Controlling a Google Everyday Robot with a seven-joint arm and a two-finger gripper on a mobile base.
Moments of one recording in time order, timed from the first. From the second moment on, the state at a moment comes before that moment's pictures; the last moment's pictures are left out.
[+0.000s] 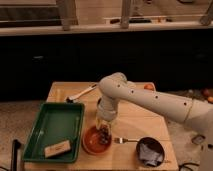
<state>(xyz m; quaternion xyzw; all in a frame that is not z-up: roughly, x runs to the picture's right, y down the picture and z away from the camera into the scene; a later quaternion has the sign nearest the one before) -0.005 0.198 0.706 -0.35 -0.33 -0.43 0.76</state>
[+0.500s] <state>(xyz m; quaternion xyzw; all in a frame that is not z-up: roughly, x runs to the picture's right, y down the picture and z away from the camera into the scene) -0.006 0.194 0.702 -0.34 -0.33 -0.44 0.76</state>
